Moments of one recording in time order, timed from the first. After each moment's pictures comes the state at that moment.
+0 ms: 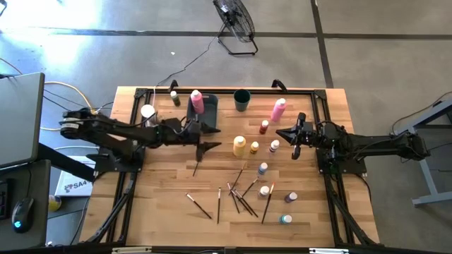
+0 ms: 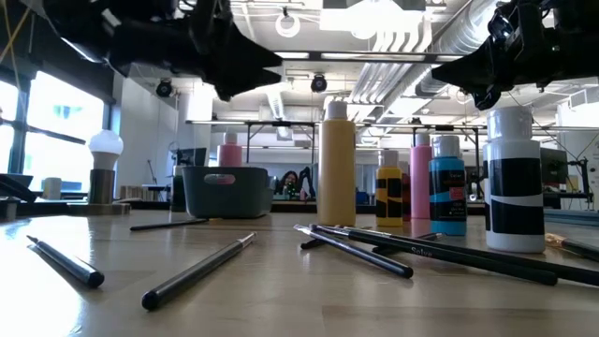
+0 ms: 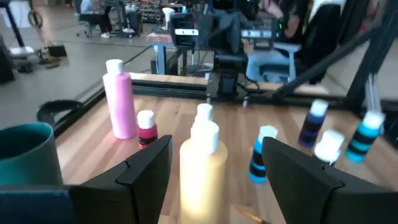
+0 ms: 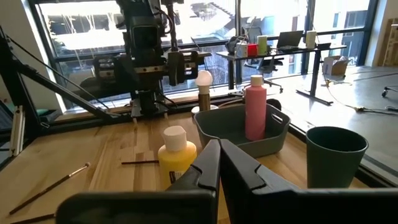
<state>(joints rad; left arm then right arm) 0.08 1.32 0.56 0.70 0.00 -0.02 -0.11 0.49 0.15 0.35 0.13 0.10</state>
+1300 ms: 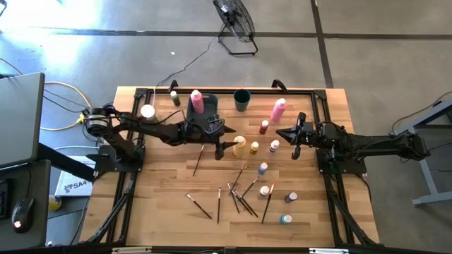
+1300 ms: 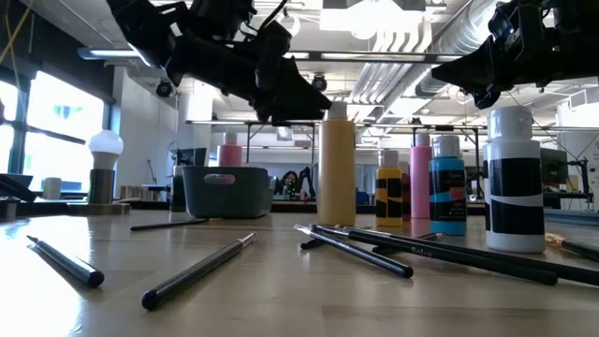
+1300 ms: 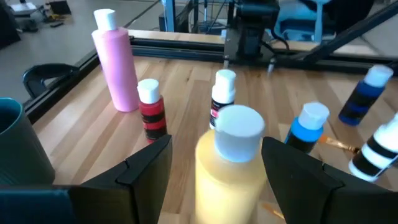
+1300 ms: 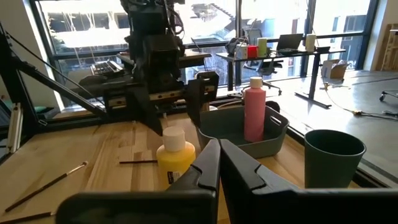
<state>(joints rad) 0.11 1.61 0.83 0.54 -0.02 -0.03 -0.11 0.49 0.15 0.36 0.13 0.07</state>
